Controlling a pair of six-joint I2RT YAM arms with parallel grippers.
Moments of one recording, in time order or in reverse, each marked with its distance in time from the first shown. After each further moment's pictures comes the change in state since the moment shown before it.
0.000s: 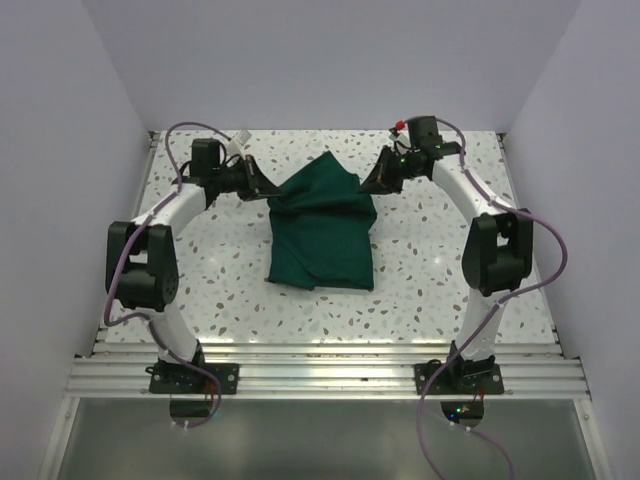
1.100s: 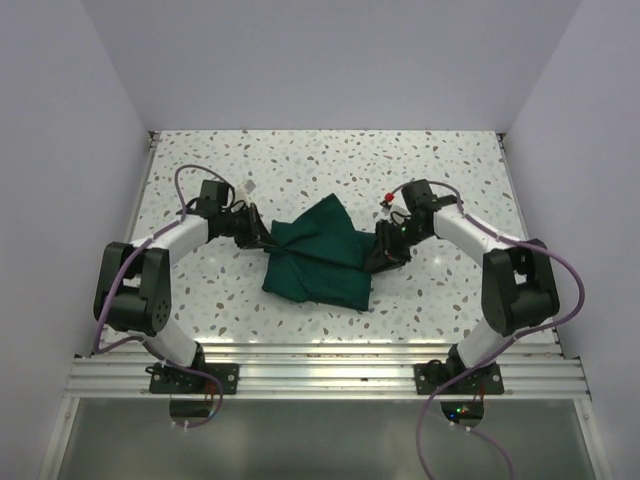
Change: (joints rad) left arm -0.059 -0.175 -0.339 -0.149 -0.173 0.049; right arm 0.085 -0.297 -0.580 -0.078 -0.003 -0.212
